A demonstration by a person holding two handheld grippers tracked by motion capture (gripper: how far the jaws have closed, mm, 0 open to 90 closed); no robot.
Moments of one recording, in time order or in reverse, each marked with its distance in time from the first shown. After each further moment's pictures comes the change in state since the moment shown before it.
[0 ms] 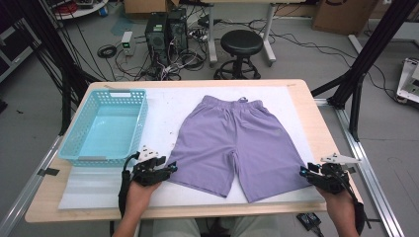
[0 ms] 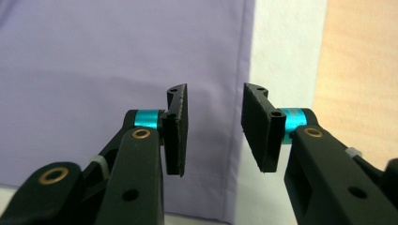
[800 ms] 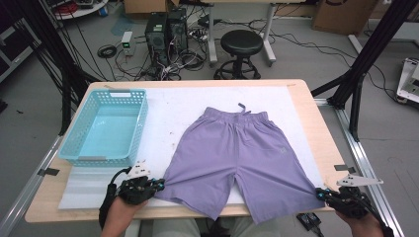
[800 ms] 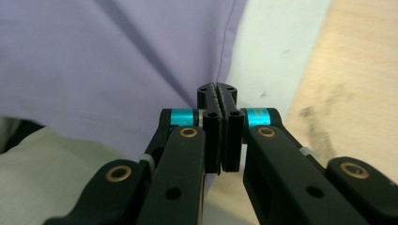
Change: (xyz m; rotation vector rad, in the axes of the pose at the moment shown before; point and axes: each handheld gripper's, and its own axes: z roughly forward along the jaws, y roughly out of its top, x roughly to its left) left arm -0.004 -0.027 -0.049 0.132 -0.130 0.075; right arm -0.005 -0.046 -0.050 0.091 0.120 -0.075
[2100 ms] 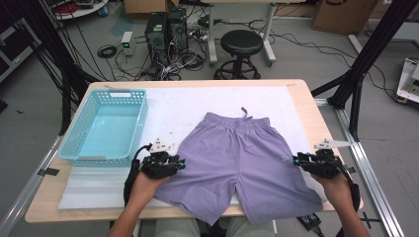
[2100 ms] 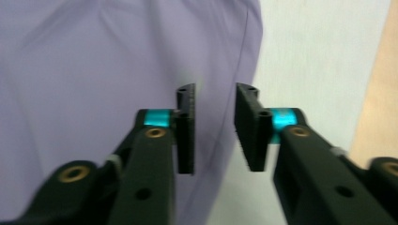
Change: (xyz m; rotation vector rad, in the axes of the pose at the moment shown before) left arm 0.003 0.077 0.057 -0.082 0.014 0.001; right arm -0.017 0.096 0.061 -0.109 0.041 -0.012
